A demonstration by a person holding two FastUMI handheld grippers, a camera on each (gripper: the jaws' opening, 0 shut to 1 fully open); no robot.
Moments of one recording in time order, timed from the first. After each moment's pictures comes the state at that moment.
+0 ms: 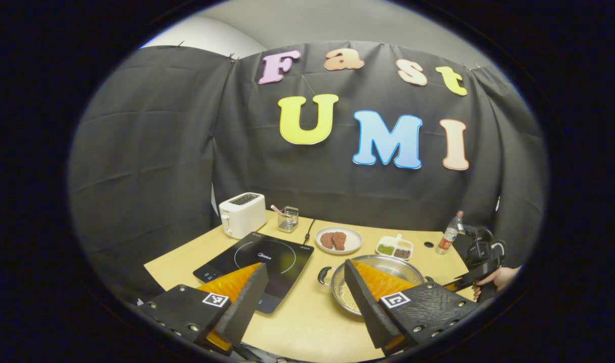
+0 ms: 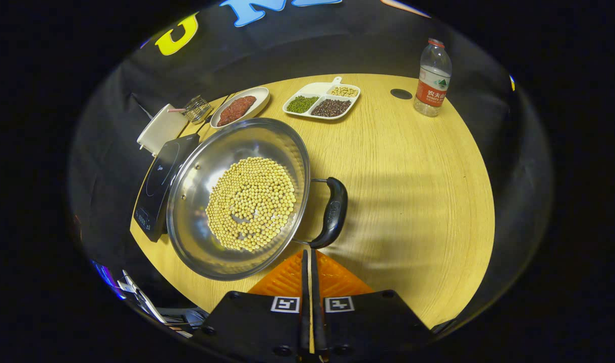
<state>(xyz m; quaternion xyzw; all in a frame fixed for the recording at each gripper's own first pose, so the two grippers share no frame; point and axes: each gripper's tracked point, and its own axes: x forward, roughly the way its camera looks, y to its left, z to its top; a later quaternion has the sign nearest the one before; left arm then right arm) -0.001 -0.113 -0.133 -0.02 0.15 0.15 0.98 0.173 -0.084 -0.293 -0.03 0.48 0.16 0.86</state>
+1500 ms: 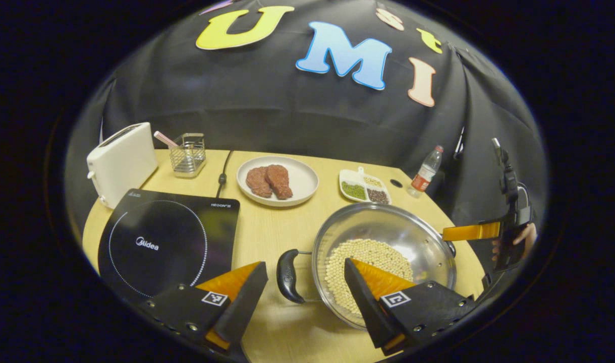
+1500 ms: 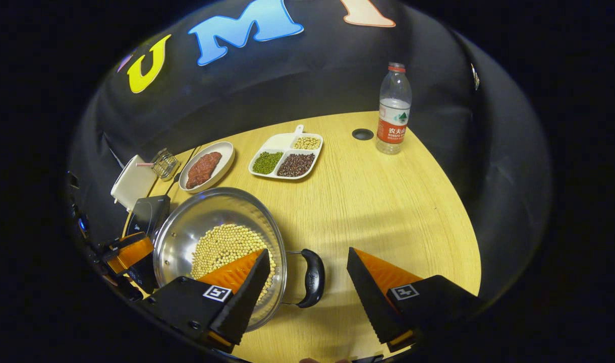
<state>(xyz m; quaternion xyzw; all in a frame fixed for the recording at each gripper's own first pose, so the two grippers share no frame) 0.213 -0.119 -0.380 -0.06 0.34 -0.13 0.93 0.245 -0.077 -0.273 0.03 0.37 0.06 0.93</state>
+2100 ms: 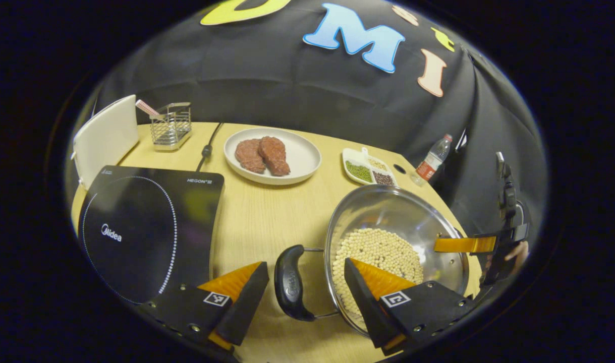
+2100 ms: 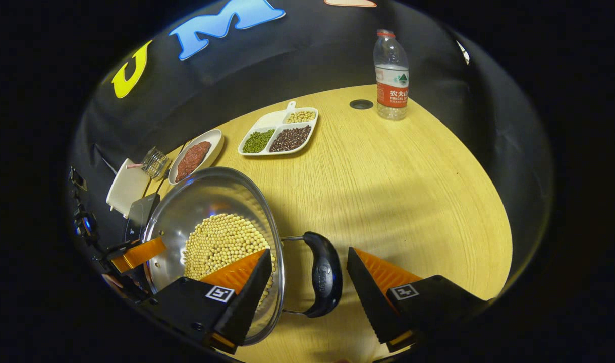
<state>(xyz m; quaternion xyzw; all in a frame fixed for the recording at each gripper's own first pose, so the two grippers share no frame) 0.228 -0.131 -0.431 -0.10 0.39 -0.15 0.90 0.247 -0.063 -0.324 0.07 0.40 0.05 0.91</state>
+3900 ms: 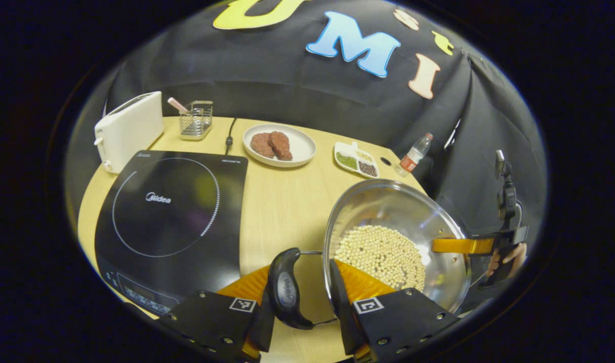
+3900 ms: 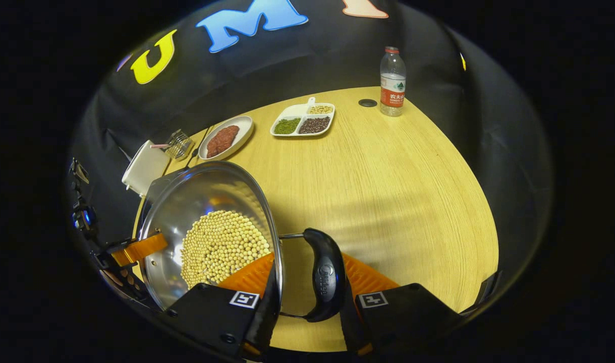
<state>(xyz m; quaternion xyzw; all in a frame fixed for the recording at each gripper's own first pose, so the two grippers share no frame) 0.125 -0.091 -0.363 -0.11 0.40 -0.14 0.90 0.138 -0.025 -0.280 0.05 0.41 0.06 0.91</state>
